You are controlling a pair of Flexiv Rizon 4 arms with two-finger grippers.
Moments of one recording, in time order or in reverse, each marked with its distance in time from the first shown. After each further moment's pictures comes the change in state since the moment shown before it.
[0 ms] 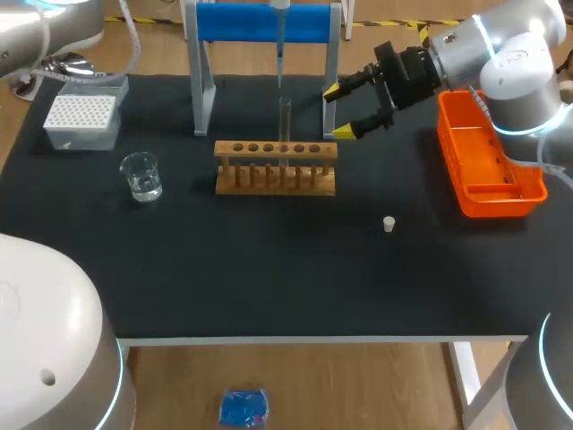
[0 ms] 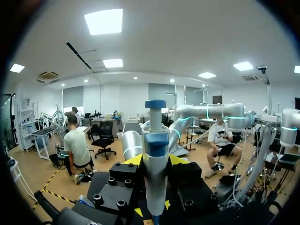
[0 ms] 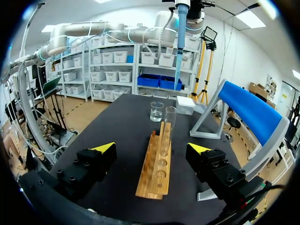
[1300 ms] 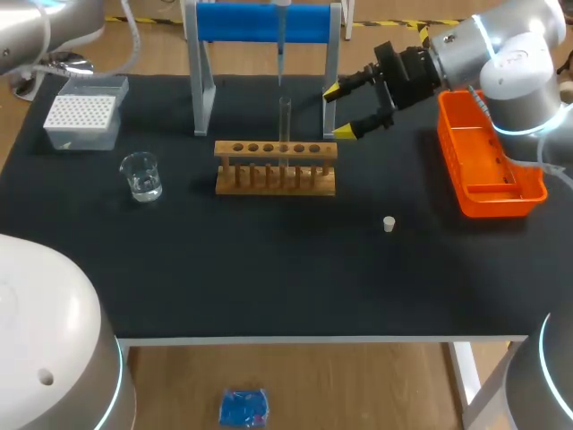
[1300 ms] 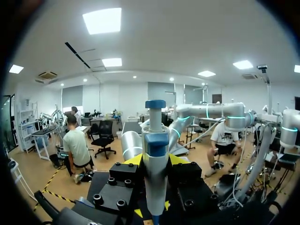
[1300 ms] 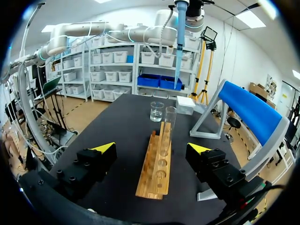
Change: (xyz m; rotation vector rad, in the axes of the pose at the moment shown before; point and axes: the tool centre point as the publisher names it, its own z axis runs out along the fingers) left arm 0.002 -0.007 0.005 -0.015 0.002 0.005; right arm 0.000 0.000 0.000 0.000 0.000 0.000
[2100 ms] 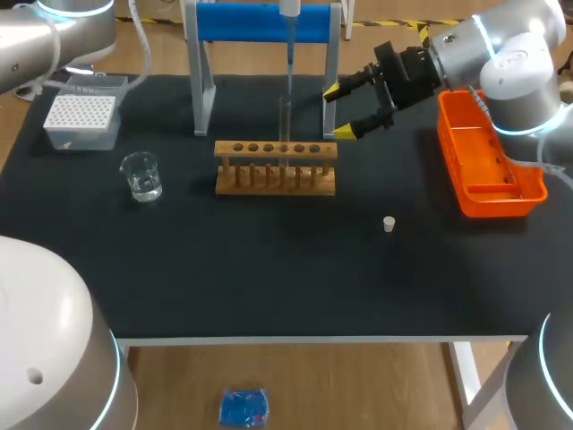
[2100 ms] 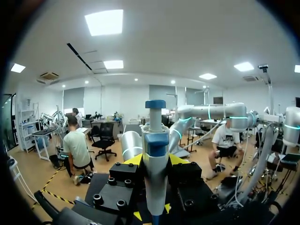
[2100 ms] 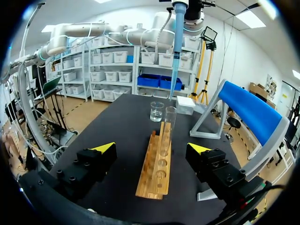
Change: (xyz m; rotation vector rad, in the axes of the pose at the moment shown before) left arm -0.001 0.014 0.012 0.036 -0.012 -0.005; right arm 0.000 0.000 0.000 0.000 0.000 0.000
